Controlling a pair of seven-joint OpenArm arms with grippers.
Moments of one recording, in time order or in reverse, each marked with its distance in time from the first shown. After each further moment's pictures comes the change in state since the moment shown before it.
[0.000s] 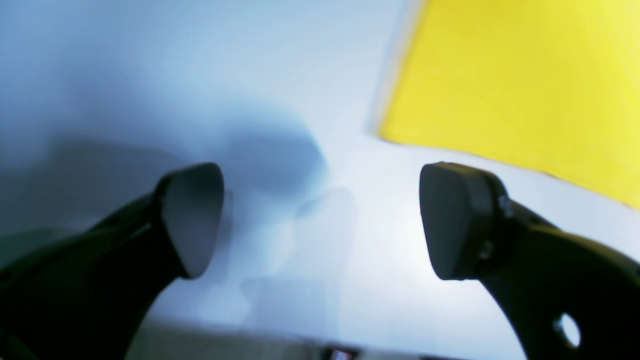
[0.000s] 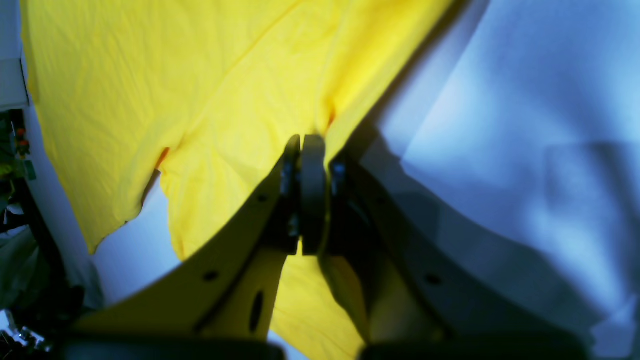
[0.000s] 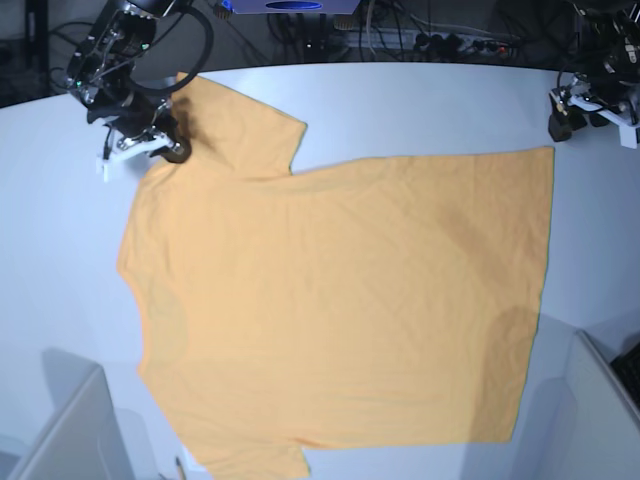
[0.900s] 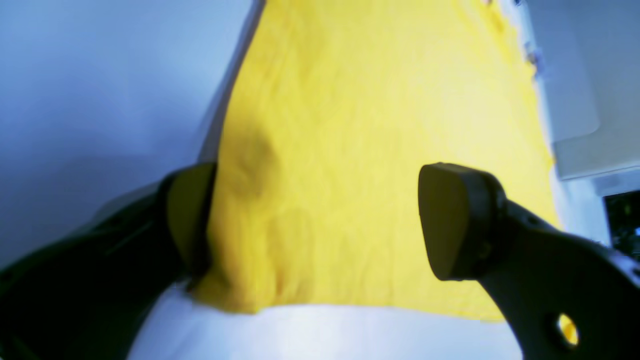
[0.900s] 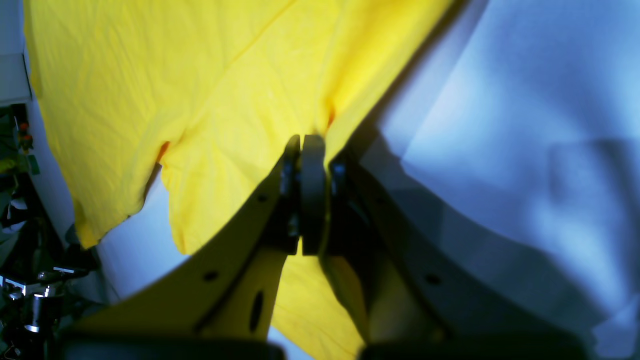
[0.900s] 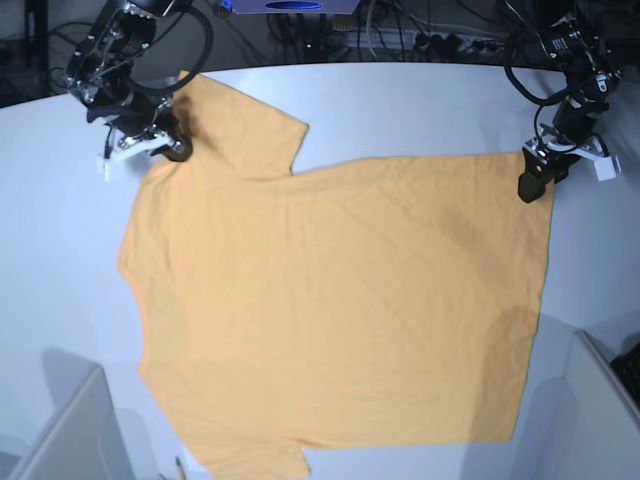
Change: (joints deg) left arm -13.2 4.8 2.8 -17.9 -8.8 -3.9 -7.6; right arm -0.2 0.1 0.1 0.0 0.4 0.0 -0.7
